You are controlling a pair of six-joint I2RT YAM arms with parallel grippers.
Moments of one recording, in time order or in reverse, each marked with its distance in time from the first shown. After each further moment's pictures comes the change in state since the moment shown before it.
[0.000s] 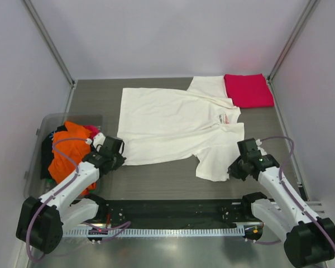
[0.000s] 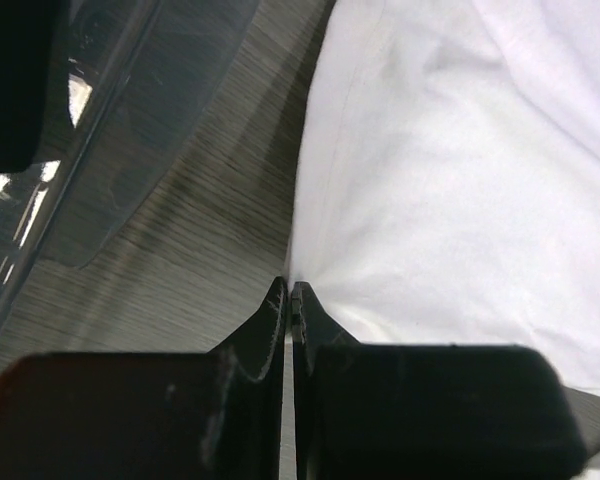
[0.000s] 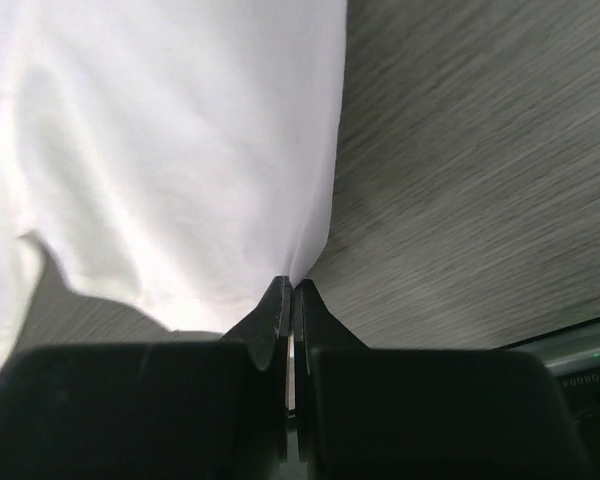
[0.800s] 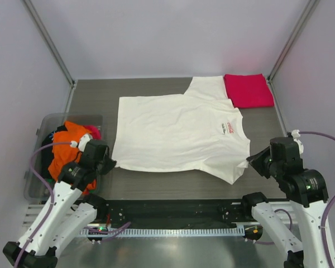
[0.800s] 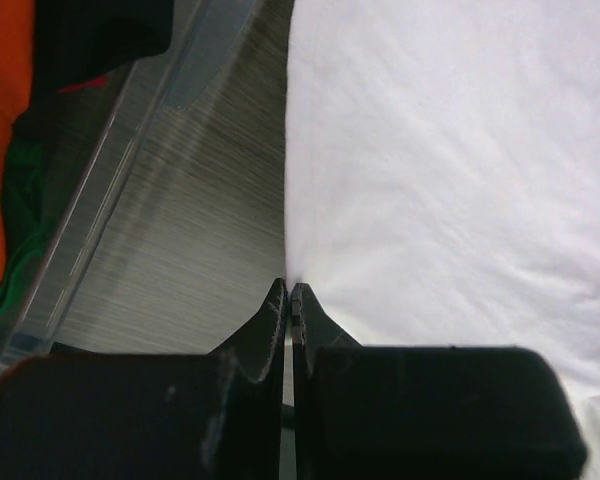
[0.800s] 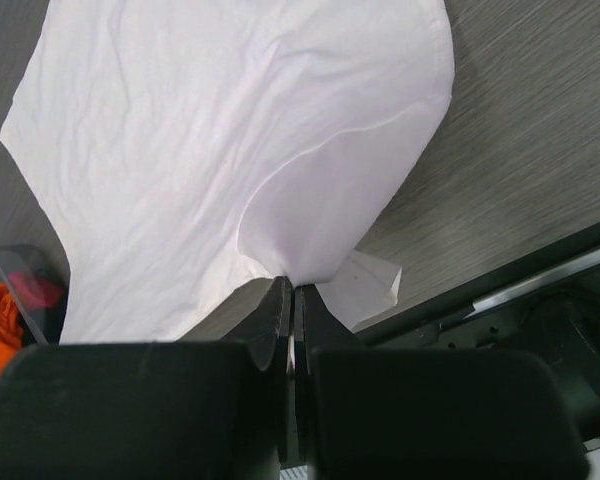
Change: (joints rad) left arm 0.000 -0.341 0.181 -0.395 0.063 0.007; right arm 0.002 -0.246 0.625 -0.493 0.109 -0.033
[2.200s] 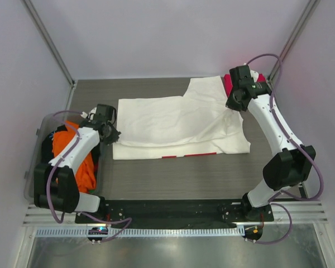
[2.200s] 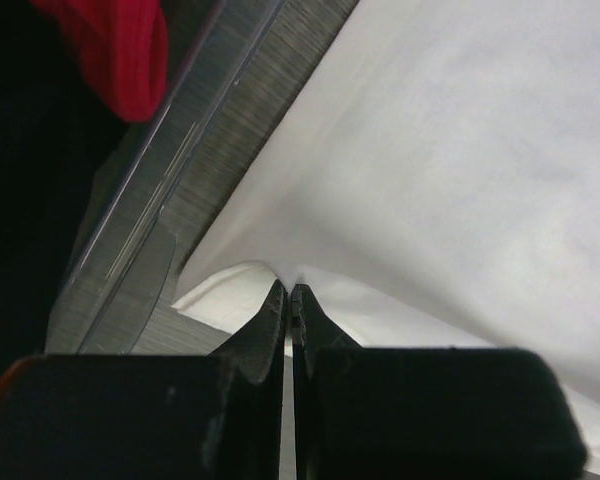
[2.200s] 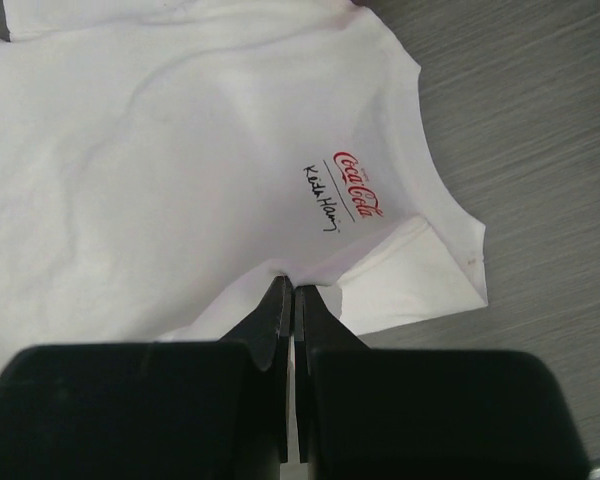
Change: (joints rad) left arm 0.224 0.691 0.266 0.257 0.055 0.181; right arm -0.002 0.954 0.480 0.342 0.139 -0.420
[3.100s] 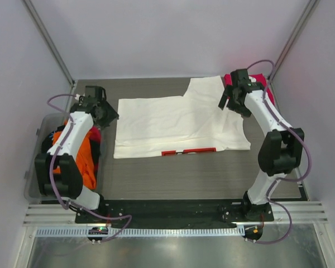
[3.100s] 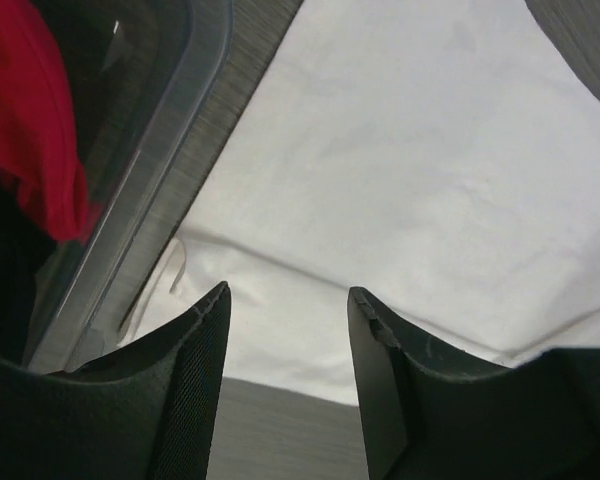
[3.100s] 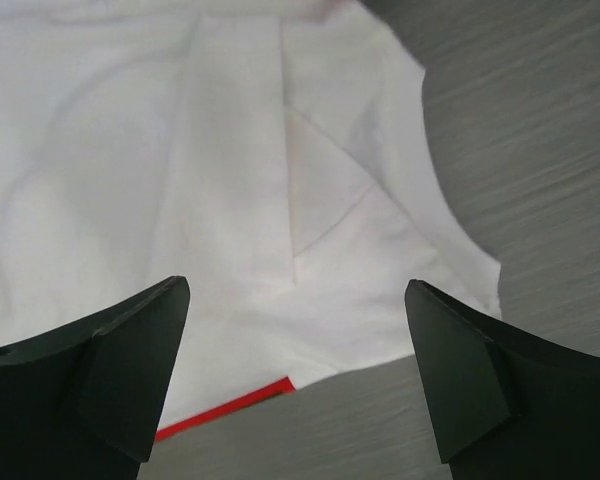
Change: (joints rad) left arm 0.118 0.204 0.316 -0.016 0.146 0.071; right arm -0.081 0.288 0.114 0.083 -0.015 -0.064
